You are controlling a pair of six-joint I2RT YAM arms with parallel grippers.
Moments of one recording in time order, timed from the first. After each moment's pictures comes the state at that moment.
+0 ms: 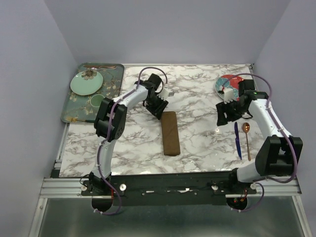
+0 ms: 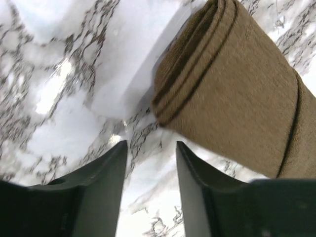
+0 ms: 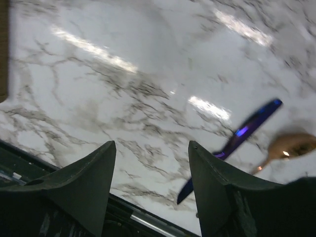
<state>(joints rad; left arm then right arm) -0.49 2.19 1.76 -0.85 0.37 0.29 0.01 1.47 1.18 -0.96 -0.39 -0.44</state>
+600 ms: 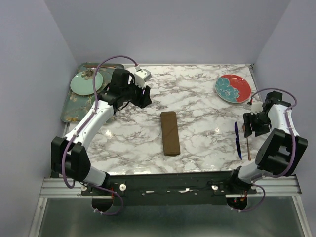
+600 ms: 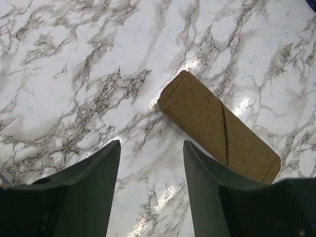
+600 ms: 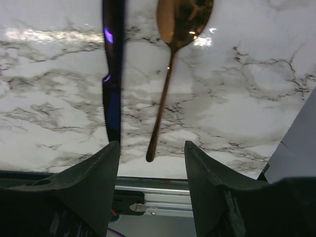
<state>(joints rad) -0.35 1.47 1.27 -0.43 0.44 0.13 -0.42 1.50 1.10 -1.01 -0.12 -0.52</state>
